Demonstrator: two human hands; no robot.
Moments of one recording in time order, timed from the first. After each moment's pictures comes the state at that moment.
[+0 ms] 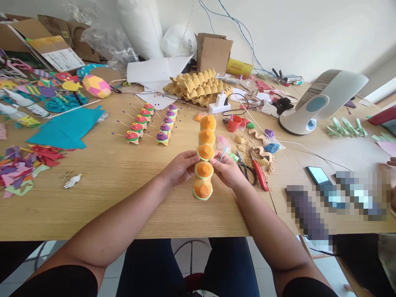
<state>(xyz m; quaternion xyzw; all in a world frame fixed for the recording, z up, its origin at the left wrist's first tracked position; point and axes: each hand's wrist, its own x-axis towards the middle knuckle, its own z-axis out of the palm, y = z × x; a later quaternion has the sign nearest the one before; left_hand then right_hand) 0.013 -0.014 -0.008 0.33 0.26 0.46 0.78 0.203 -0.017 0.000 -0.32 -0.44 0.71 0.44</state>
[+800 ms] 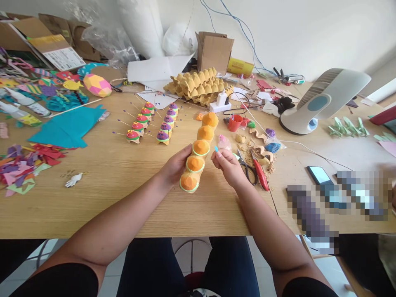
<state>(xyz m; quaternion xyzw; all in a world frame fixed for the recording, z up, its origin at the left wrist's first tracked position) 0.012 -0.019 0.017 0.22 0.28 0.43 0.83 0.207 -0.015 0.005 -0.36 -0.59 0.55 0.47</state>
